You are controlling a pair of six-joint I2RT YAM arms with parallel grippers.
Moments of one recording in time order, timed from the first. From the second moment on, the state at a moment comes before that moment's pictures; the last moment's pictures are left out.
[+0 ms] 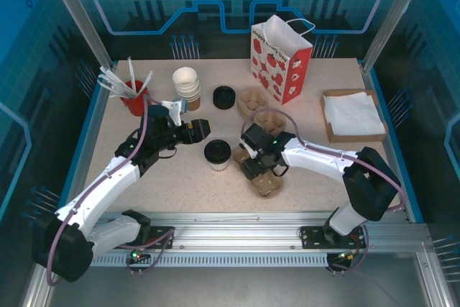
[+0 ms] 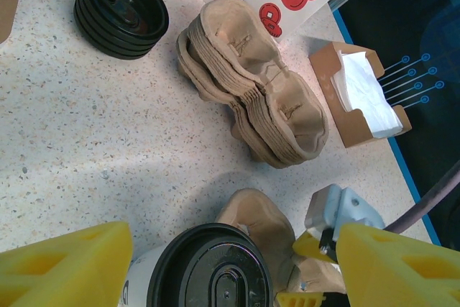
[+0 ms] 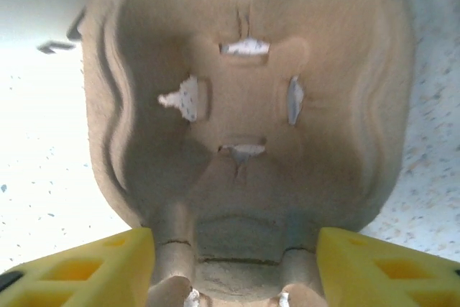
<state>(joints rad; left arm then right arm) -0.35 1.06 0.78 -0.24 0.31 -0.56 0.80 1.56 1.00 -0.69 0.02 0.22</state>
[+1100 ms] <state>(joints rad) -0.36 1.07 0.78 -0.24 0.33 -0.56 0.38 1.65 1.05 -0.37 -0.30 0.35</state>
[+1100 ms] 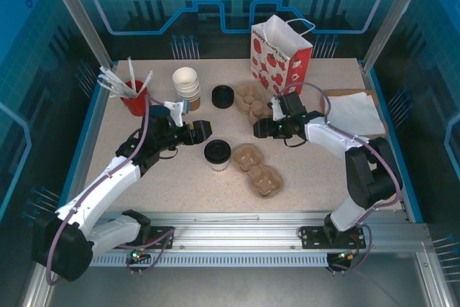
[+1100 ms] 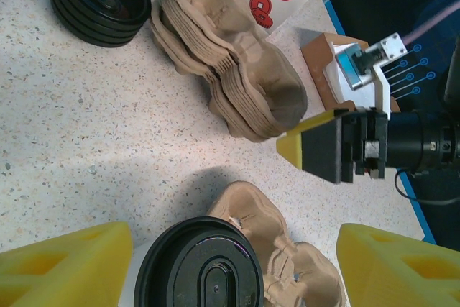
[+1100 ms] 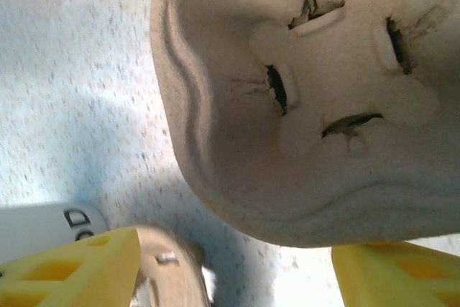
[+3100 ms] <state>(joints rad) -0.47 1.24 1.01 -0.26 0.35 -0.55 0.07 2.32 2.63 -0.98 0.04 0.00</state>
